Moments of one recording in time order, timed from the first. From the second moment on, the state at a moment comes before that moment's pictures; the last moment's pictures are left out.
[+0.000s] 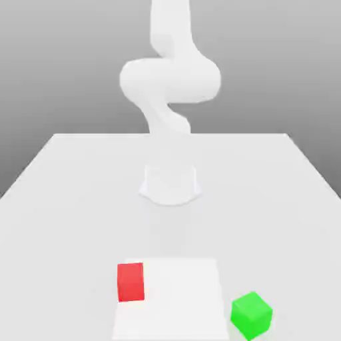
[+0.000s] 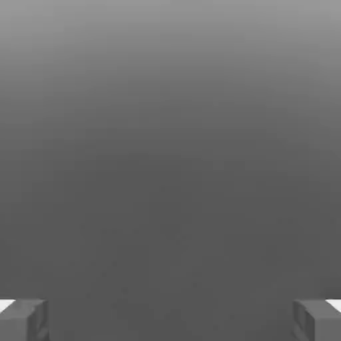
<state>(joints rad) 0.00 -0.71 -0.02 -2.34 -0.01 2.35 0.77</state>
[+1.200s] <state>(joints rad) -0.09 0.21 -0.09 -2.70 0.08 2.91 0.43</state>
